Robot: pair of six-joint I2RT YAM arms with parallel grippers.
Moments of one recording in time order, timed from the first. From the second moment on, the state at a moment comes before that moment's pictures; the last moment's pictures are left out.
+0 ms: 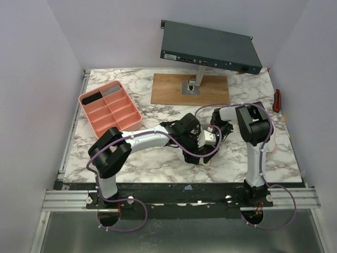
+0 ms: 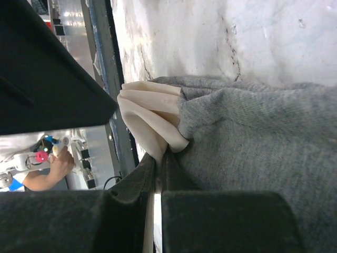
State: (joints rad) left arm -0.93 1.78 1.19 -0.35 0.63 0.33; right arm 0.29 2.18 1.23 -1.29 -0.96 -1.06
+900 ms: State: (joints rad) left arm -1.00 1.95 1.27 -0.31 0.52 0.37; right arm 0.29 2.18 1.22 -1.28 -0.95 -1.03
